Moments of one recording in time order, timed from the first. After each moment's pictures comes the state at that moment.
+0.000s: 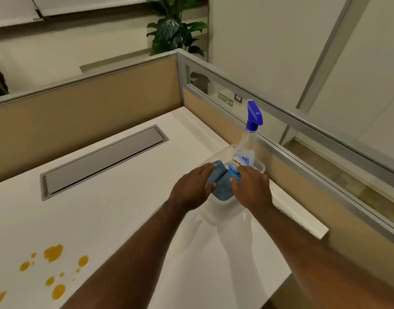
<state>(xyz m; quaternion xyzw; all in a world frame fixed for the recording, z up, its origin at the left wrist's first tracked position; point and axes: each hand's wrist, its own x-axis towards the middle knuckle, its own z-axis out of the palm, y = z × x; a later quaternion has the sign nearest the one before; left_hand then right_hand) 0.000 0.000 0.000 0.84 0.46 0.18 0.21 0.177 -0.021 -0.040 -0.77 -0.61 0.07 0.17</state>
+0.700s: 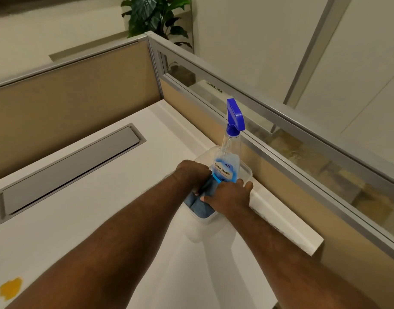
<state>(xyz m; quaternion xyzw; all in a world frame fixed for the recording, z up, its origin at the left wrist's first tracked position) 0.095 0.128 -0.042 0.86 0.39 -0.33 0.08 0.184 0.027 -0.062 -0.80 -0.58 0.15 -0.11</state>
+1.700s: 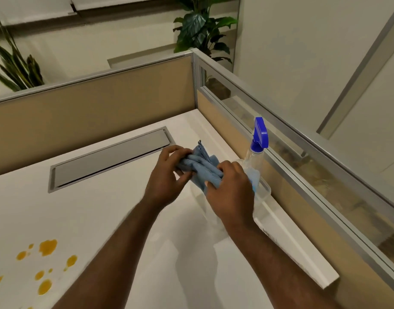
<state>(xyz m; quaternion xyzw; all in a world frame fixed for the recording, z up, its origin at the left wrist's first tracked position) -0.013 0.039 0.032 0.73 0.53 0.38 0.19 0.147 -0.003 0.040 -0.69 -0.62 0.11 0.35</state>
